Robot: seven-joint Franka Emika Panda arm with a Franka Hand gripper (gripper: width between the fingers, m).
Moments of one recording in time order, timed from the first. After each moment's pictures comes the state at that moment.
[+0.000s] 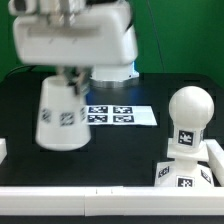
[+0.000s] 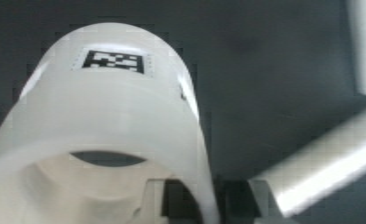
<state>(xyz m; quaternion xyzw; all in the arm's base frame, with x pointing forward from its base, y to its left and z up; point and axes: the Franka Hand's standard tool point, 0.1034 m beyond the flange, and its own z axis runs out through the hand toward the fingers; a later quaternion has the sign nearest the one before) 0.562 -0.037 0.168 -0.94 0.32 -0.05 0.07</state>
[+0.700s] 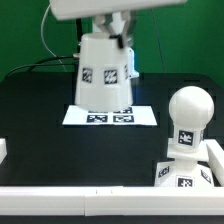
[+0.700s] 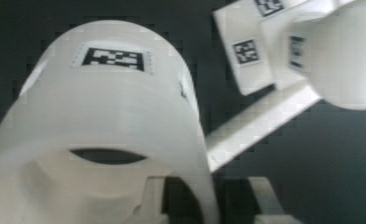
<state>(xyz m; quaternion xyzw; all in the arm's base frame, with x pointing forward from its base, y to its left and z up) 0.581 -0.006 0.214 -0.95 0.30 -0.04 0.08</state>
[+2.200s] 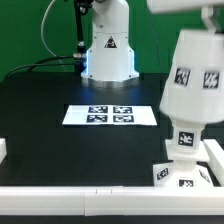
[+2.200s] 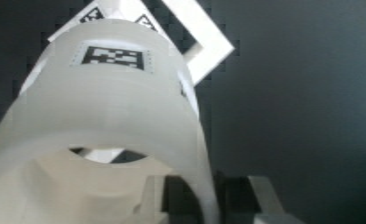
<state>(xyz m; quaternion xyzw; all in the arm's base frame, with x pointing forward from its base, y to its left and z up) 0.639 0.105 0.198 -0.93 0.36 -0.07 0.05</state>
